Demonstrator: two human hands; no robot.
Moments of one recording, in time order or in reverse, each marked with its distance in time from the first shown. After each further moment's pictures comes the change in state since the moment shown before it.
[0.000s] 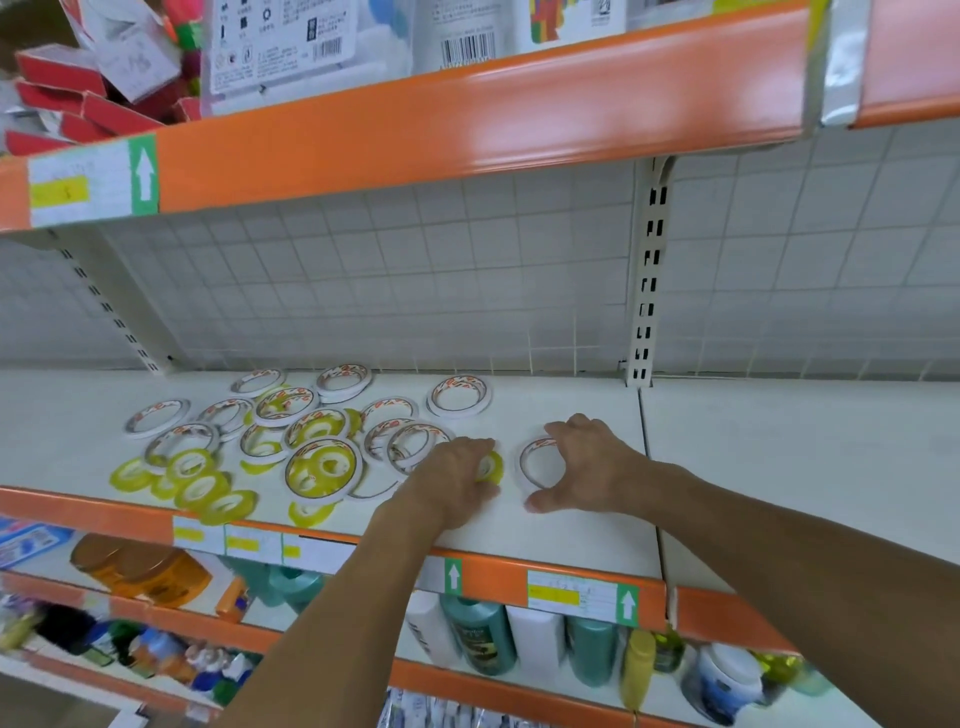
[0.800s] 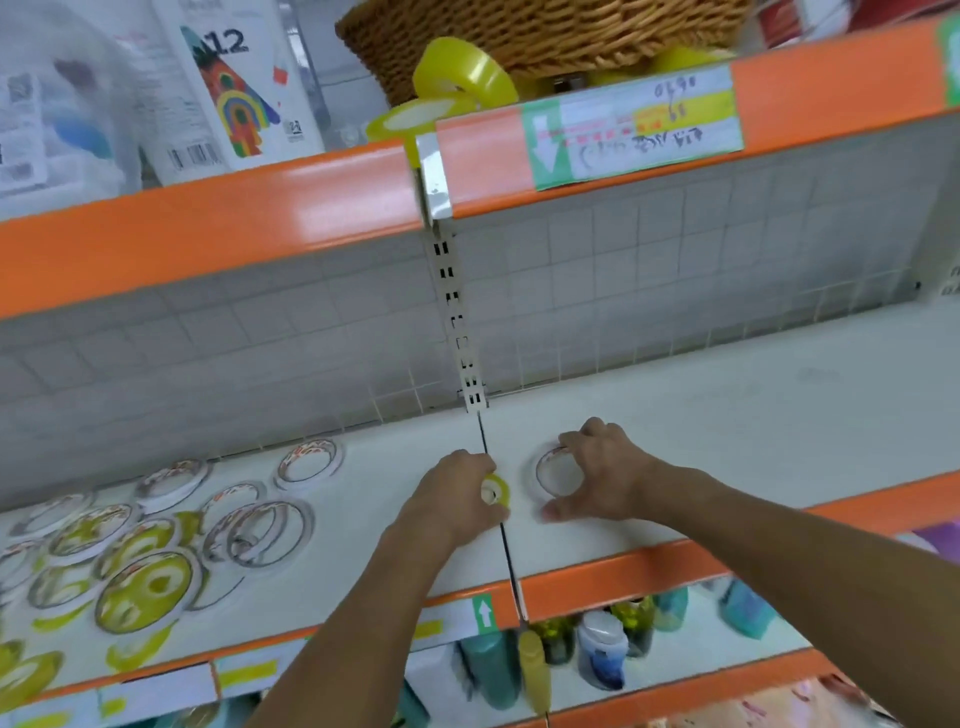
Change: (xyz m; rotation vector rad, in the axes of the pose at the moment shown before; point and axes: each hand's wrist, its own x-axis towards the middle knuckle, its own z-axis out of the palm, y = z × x) left_hand 0.015 0.145 0.025 0.066 -0.033 0.309; right_hand -0.119 0.107 -0.041 -0.007 0.124 0.336
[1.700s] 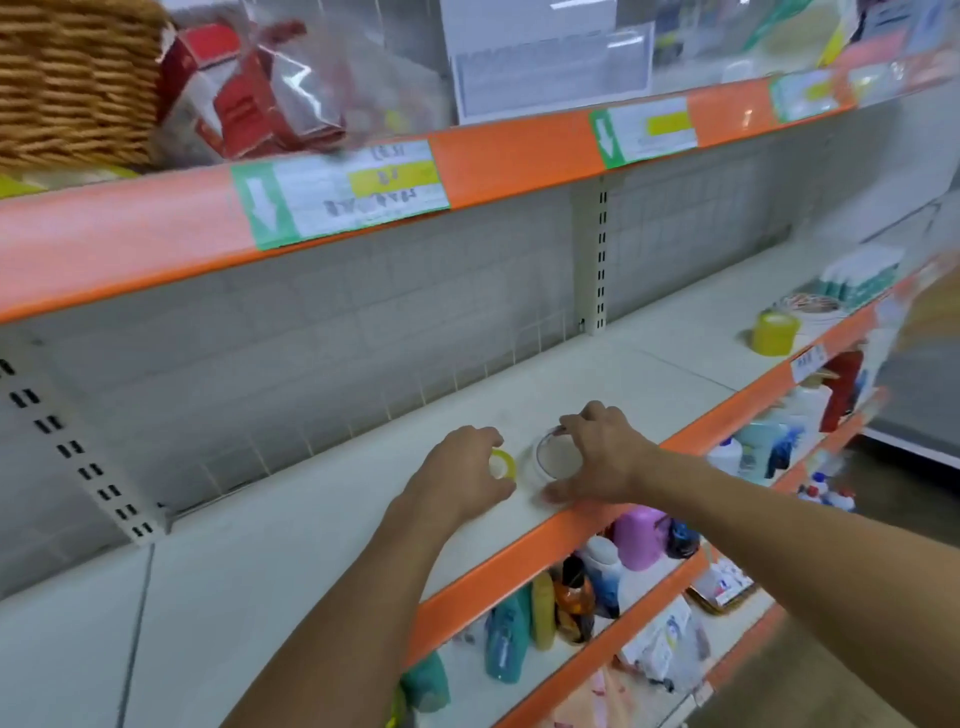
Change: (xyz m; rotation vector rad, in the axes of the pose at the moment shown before) left_hand 0.106 0.333 0.062 -0.019 -0.018 0.416; right_hand -0.123 0.293 -0.088 -0.006 0.198 0.425
